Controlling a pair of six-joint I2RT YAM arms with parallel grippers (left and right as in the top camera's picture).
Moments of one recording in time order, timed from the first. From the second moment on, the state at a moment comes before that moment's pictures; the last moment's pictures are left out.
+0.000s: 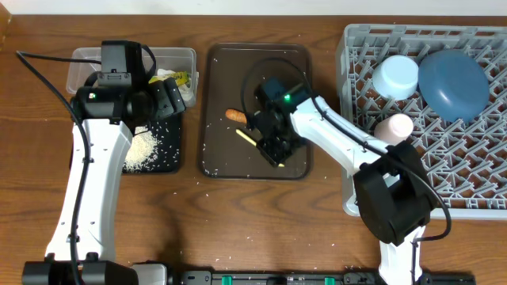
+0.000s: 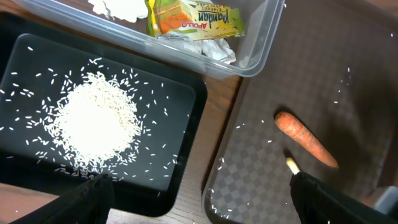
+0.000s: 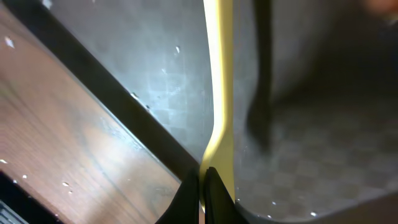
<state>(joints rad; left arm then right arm) 0.00 1.49 1.41 -1.00 0.01 -0.36 0.62 2.06 1.59 -1.08 -0.26 -0.10</state>
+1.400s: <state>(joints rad) 0.00 1.49 1.41 -1.00 0.00 -0.36 -0.13 1.64 1.61 -1.41 -0.01 0.12</state>
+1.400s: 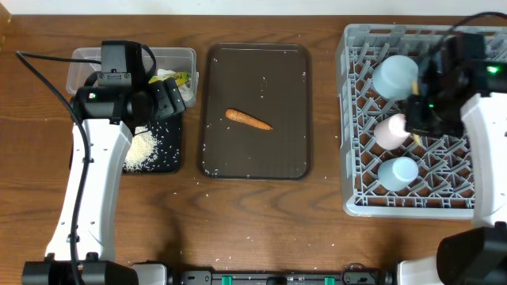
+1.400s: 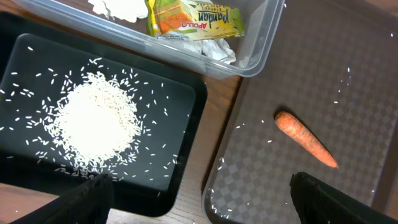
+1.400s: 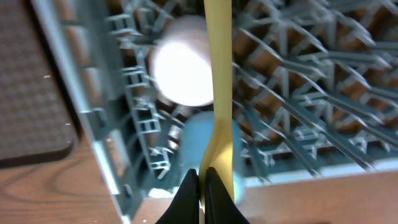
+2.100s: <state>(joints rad) 0.00 1.49 1.41 -1.00 0.01 -0.36 -0.25 1.64 1.42 -1.42 0.07 0.15</state>
